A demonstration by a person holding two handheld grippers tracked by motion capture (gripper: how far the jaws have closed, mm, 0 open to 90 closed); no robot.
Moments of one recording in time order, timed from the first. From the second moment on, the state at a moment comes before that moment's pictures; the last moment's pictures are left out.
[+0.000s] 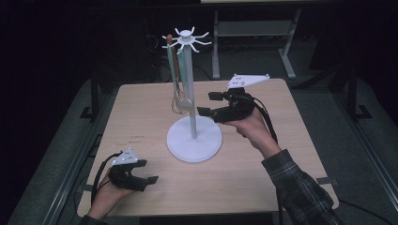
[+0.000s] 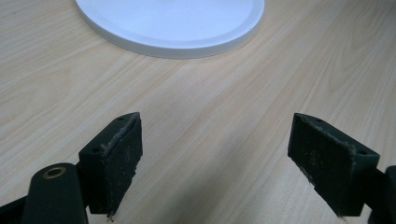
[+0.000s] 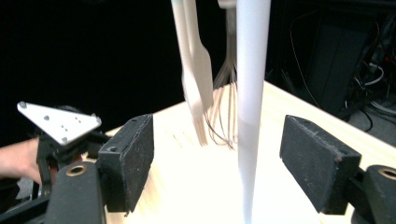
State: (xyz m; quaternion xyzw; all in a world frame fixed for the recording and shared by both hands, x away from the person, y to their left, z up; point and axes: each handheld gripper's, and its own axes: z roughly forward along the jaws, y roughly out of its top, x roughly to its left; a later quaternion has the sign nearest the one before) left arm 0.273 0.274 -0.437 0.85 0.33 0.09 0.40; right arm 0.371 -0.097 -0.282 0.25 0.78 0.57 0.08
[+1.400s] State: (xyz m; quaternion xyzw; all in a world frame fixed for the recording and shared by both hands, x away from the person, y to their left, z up) left arm 0.278 0.278 -0.442 0.87 0.31 0.10 0.38; right arm 0.321 -0.167 -0.404 0.37 0.80 0.45 0.13
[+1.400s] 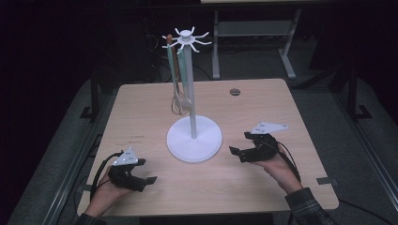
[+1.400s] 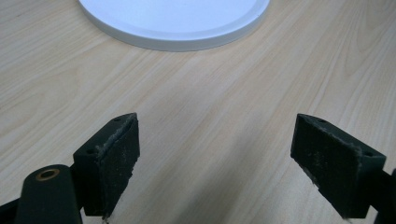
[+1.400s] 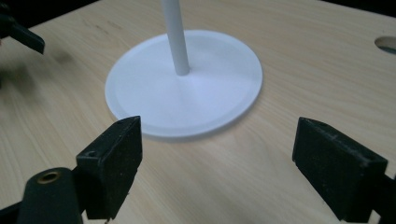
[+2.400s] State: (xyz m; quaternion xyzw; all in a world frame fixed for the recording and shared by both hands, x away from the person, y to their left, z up) left arm 0.276 0.268 -0.451 0.87 0.31 0.10 0.37; right arm 0.286 -0.211 -0.458 0.41 0.81 0.39 0.16
